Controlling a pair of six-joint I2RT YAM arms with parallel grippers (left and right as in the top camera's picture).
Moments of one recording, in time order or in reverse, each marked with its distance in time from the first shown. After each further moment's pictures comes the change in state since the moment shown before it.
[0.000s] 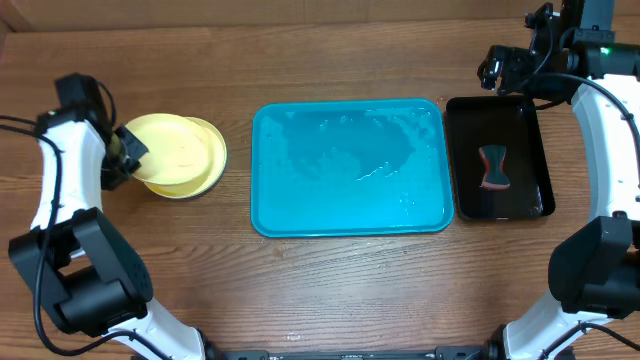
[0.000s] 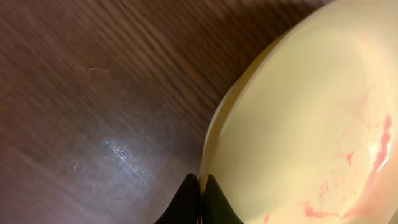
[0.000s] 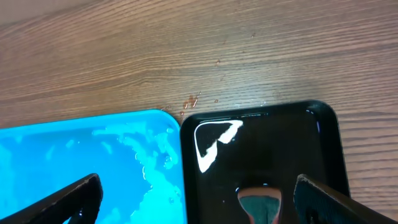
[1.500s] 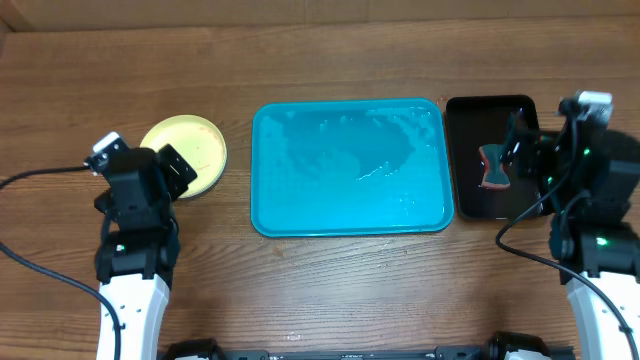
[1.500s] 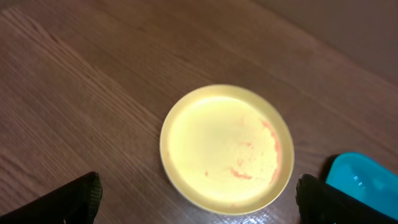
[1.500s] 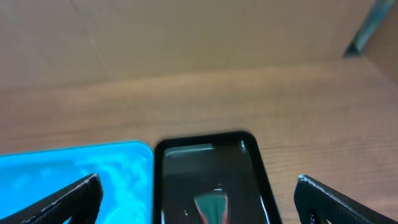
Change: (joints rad) left arm -0.279 -0.841 -0.678 0.520 -0.236 -0.009; right arm -0.019 -0.861 -0.938 0.637 0.158 -0.048
